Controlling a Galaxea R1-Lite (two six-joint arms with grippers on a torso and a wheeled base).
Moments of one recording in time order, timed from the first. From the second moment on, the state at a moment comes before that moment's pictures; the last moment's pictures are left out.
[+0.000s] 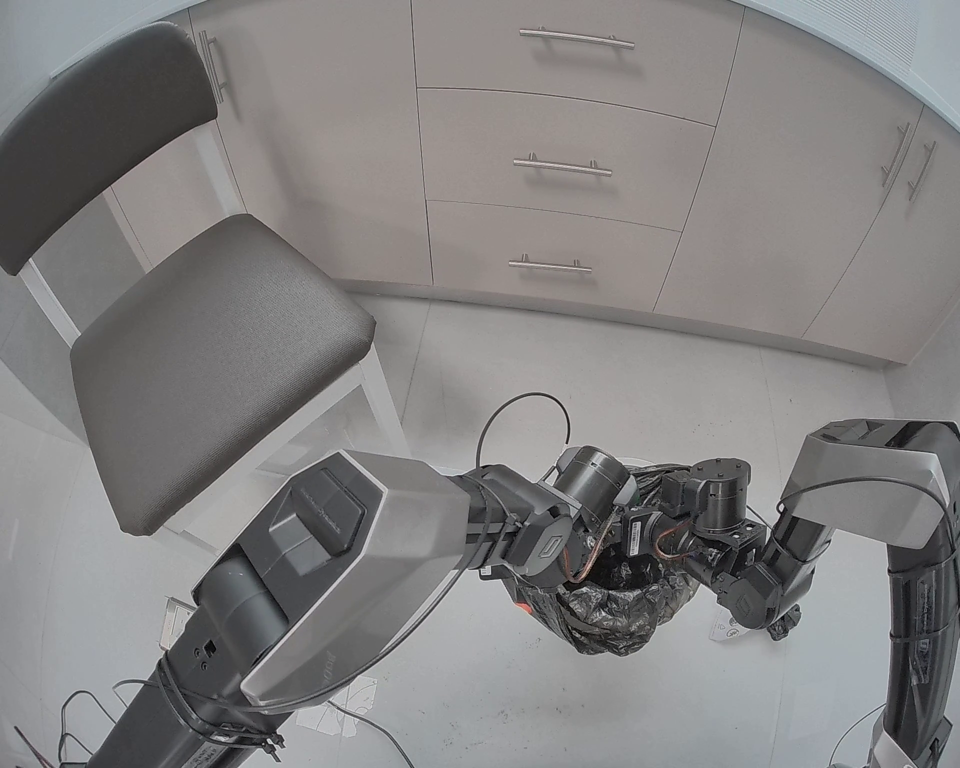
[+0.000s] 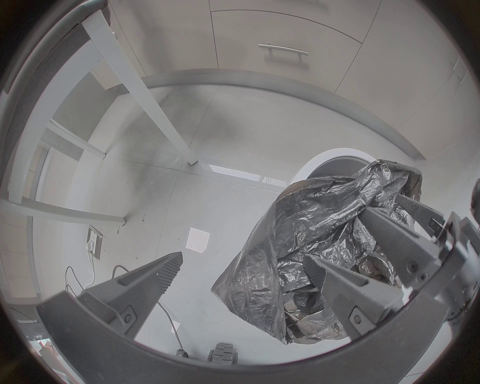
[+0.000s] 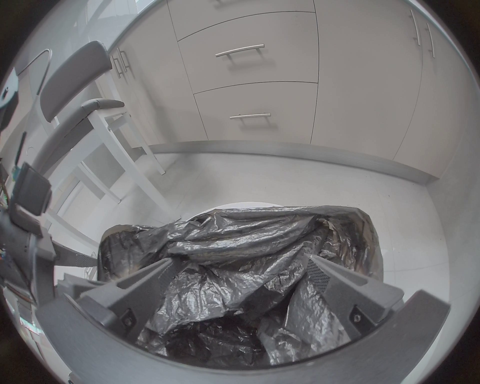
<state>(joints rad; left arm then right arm) -0.83 2.63 -2.00 0.43 0.49 -0.77 0.39 2.37 -0.77 -1.24 -0.13 0.09</state>
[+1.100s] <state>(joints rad) -0.83 2.63 -2.00 0.43 0.49 -0.80 0.32 2.47 -1.22 -0.92 -0.19 0.08</state>
